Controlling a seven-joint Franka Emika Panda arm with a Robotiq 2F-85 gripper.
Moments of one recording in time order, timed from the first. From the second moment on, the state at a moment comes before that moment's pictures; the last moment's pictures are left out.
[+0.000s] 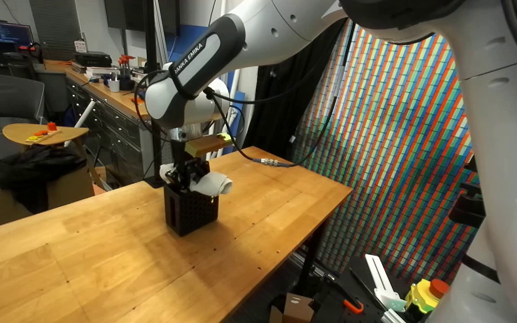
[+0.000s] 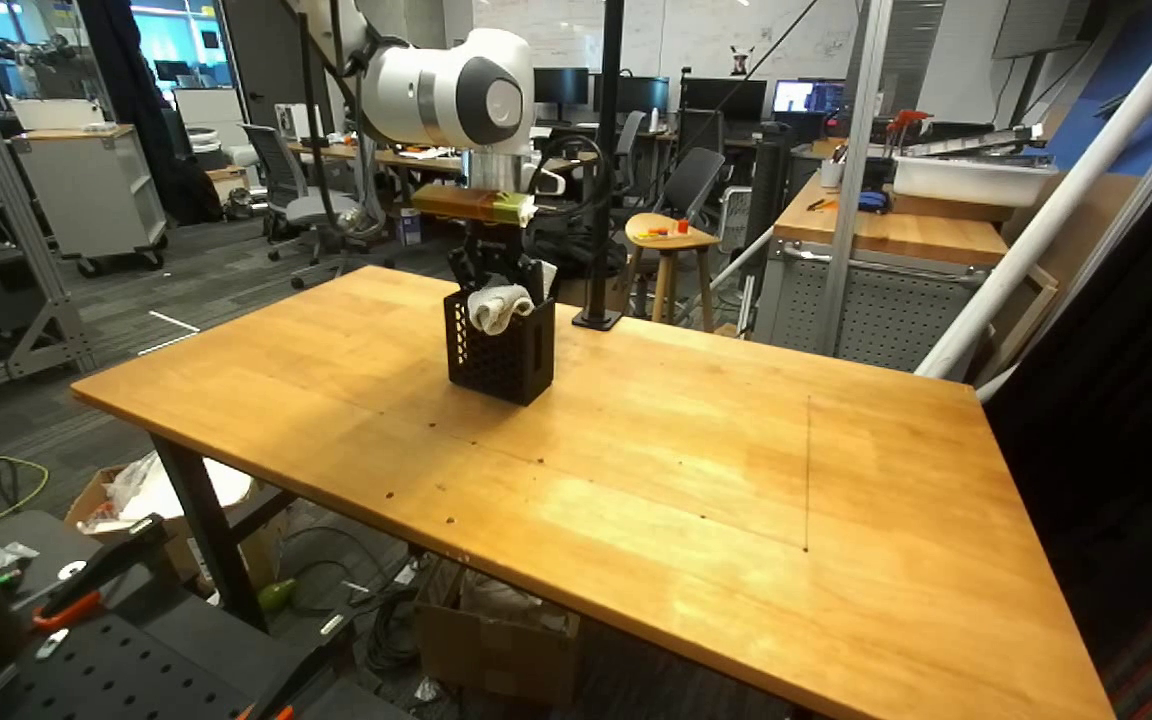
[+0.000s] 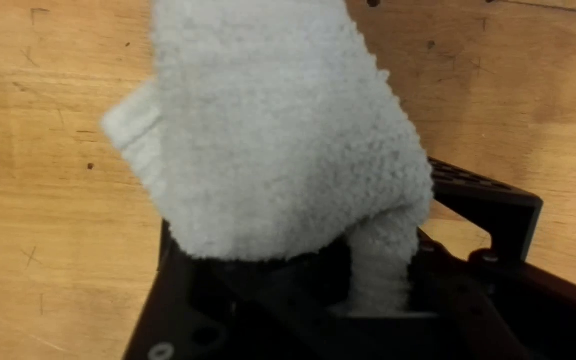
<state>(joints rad) 0.01 0.54 0.03 -1.76 -0.04 2.18 -0.08</state>
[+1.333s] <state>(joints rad) 0.04 0.42 0.02 -1.77 -0.22 2.05 -0.07</state>
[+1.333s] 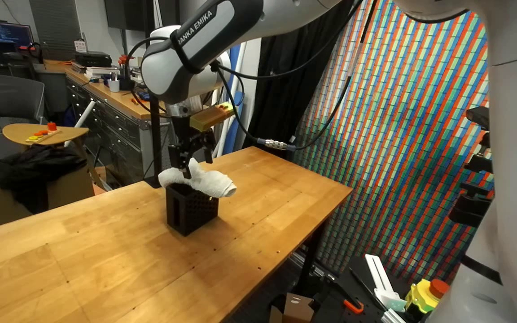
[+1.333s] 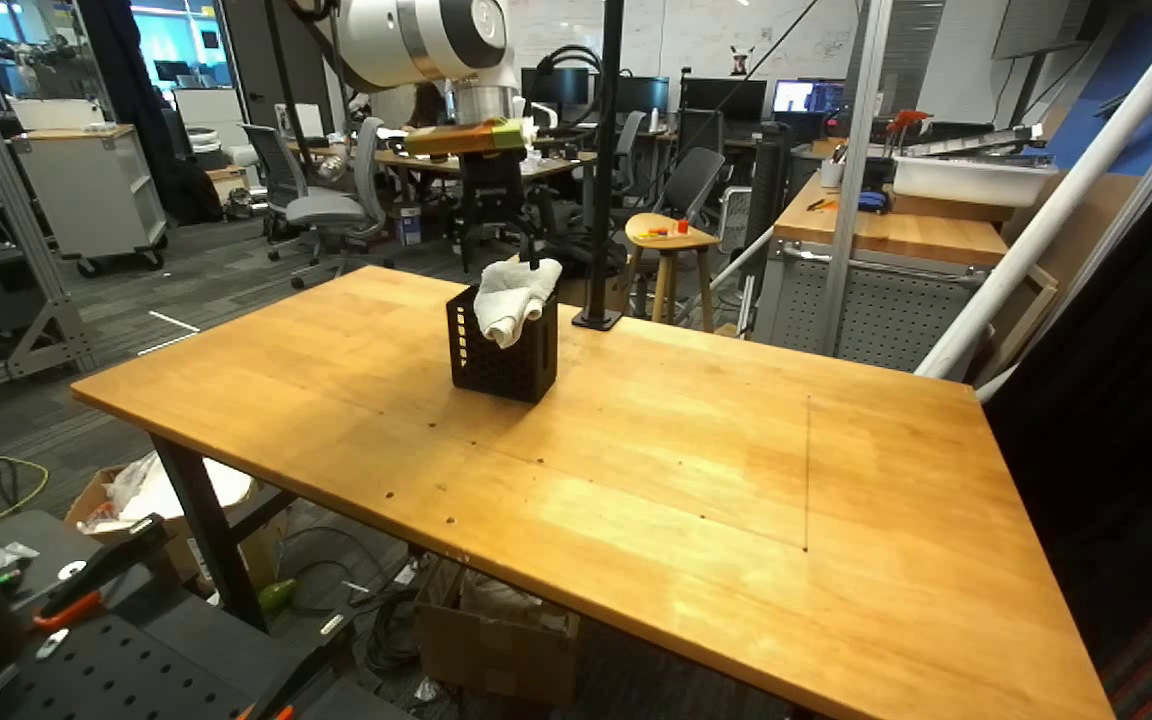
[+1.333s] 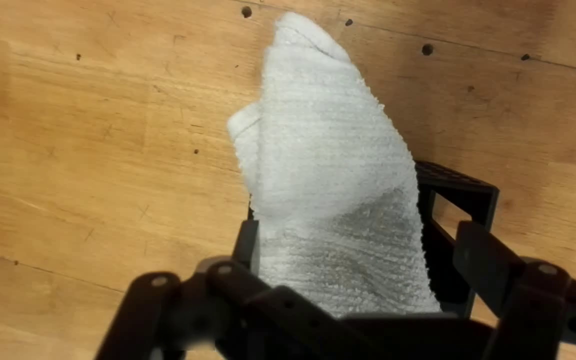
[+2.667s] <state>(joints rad) 0.03 0.44 0.01 -1.77 -0.24 2.11 -0.10</state>
